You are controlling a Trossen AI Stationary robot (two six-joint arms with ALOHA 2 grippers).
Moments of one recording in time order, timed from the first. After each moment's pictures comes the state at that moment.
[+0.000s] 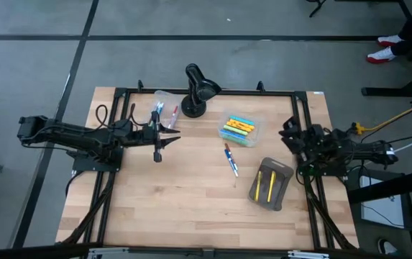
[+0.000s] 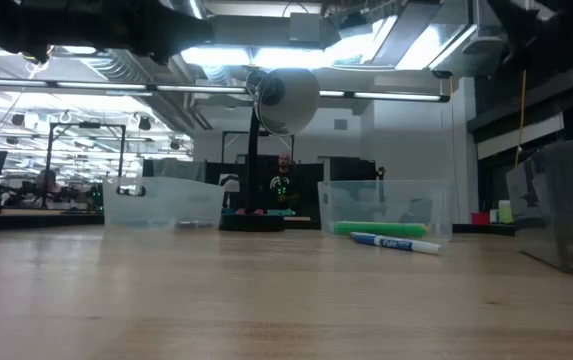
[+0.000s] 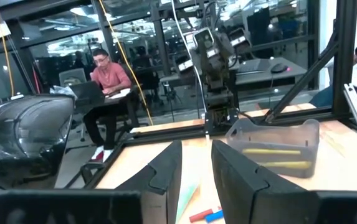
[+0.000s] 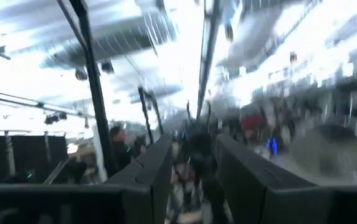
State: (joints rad) left arm 0.03 0.87 0.34 0.60 -0.11 0.20; right arm 0.01 0.10 0.01 0.64 0.03 0.26
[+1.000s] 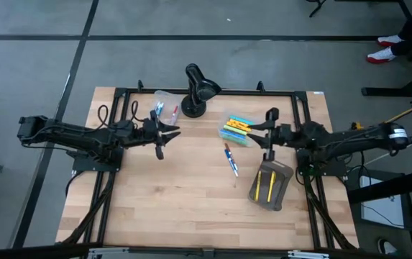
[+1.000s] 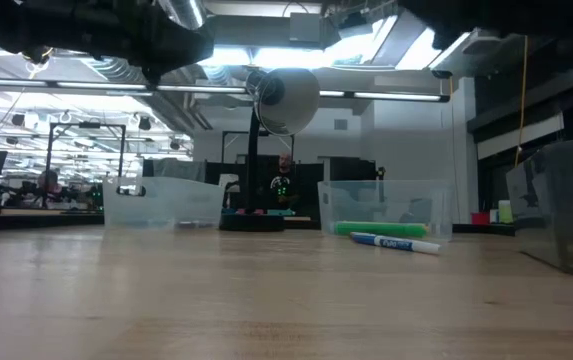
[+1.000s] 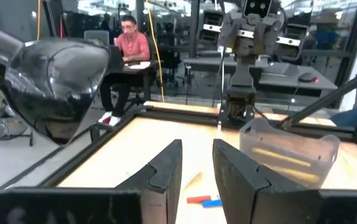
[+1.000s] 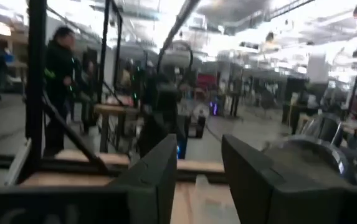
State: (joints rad) left arm 0.03 0.87 0.34 0.54 -0.24 -0.03; right arm 0.01 0.81 0.37 0.72 0.11 -0.18
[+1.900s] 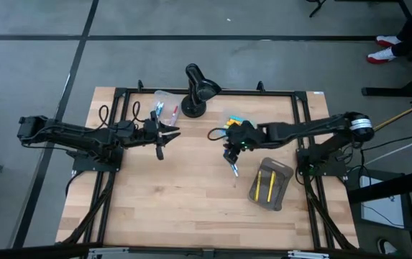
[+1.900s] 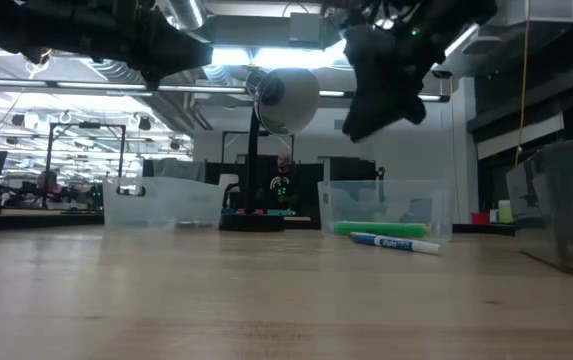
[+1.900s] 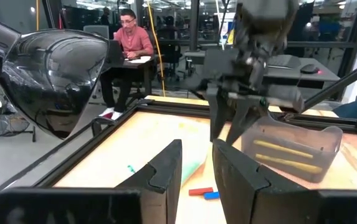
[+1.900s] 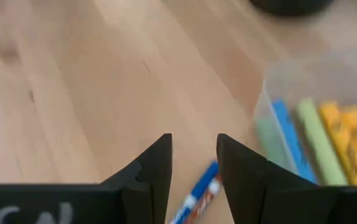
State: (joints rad) left arm 0.03 0.87 0.34 0.51 -0.24 -0.02; right arm 0.02 1.45 1.03 -0.43 0.25 0.49
